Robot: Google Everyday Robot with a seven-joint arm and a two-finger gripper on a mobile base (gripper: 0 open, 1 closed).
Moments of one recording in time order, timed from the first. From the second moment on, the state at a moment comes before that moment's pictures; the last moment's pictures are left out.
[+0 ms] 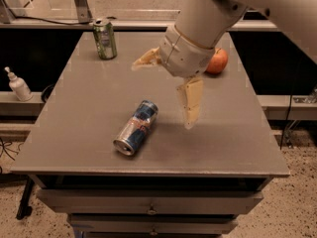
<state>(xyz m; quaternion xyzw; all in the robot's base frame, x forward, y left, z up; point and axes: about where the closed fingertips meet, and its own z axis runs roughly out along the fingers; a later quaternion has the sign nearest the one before) 0.477 -0.008 0.913 -0.89 0.40 0.09 0.19</state>
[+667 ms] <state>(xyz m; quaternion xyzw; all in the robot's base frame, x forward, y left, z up) 0.469 0.021 0.857 -0.91 0.37 0.13 0.15</state>
